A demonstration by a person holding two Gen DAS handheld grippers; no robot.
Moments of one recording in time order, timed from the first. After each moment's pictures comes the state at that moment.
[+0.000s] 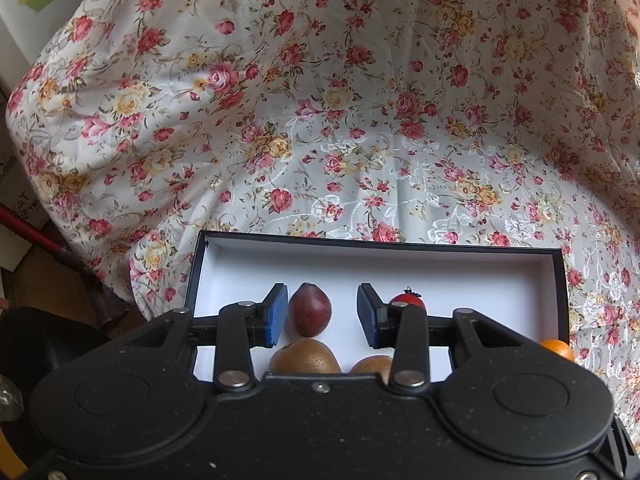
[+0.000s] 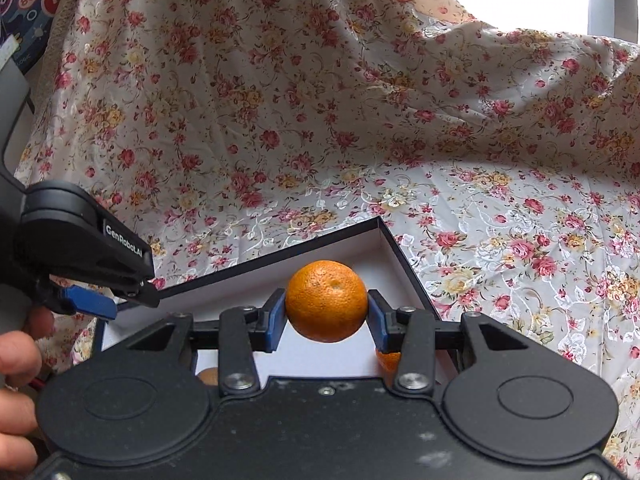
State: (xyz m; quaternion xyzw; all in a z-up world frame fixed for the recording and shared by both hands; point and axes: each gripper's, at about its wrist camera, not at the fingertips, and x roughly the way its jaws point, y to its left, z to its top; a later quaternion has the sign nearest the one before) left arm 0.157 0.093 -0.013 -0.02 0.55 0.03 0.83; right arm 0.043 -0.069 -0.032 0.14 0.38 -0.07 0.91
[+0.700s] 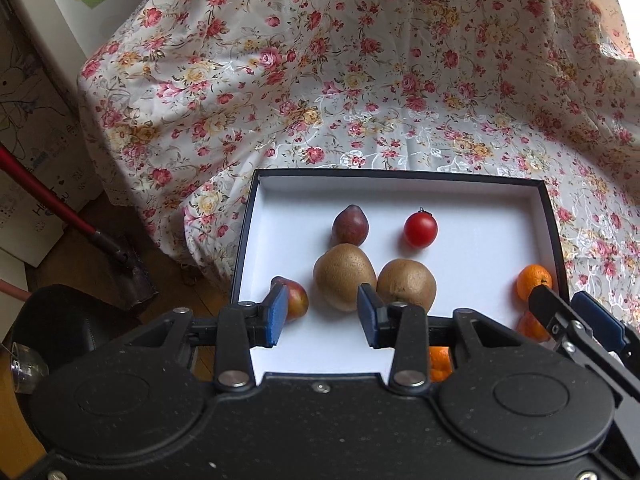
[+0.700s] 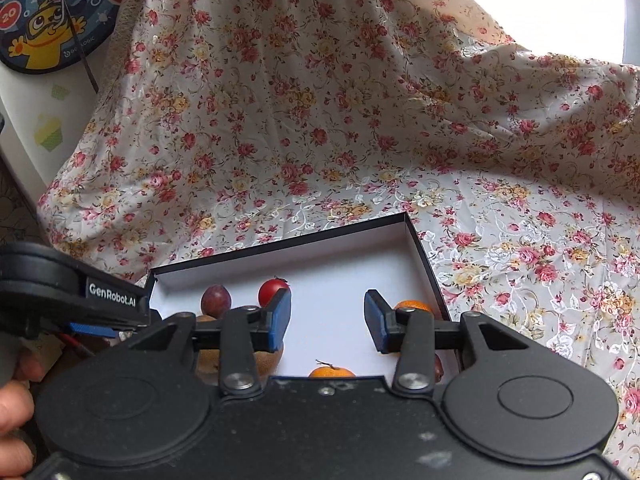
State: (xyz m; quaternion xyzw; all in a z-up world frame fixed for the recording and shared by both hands) left arm 0.063 0.101 0.017 0.01 0.53 0.04 0.85; right arm -0.003 -0.073 0.000 0.12 0.38 0.01 0.92
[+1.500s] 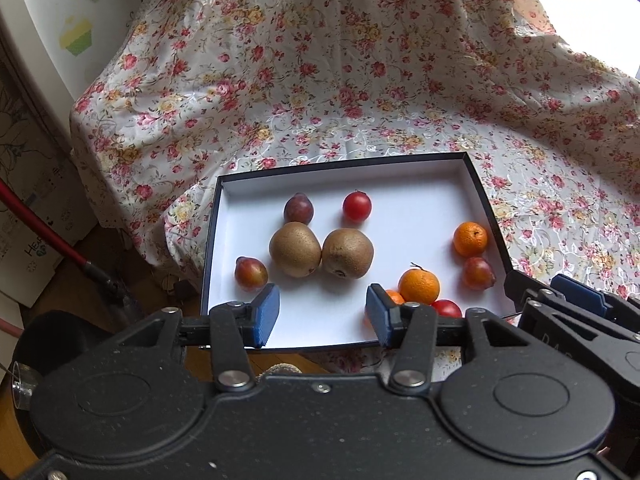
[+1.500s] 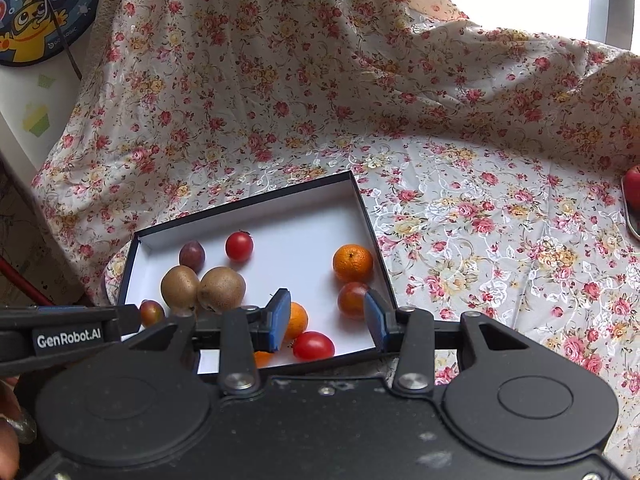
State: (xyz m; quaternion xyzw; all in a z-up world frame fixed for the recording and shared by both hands) left arm -0.007 0.063 0.038 0.05 0.48 -0.02 0.87; right arm -0.055 -0.102 0.016 0.12 0.42 -0.03 0.90
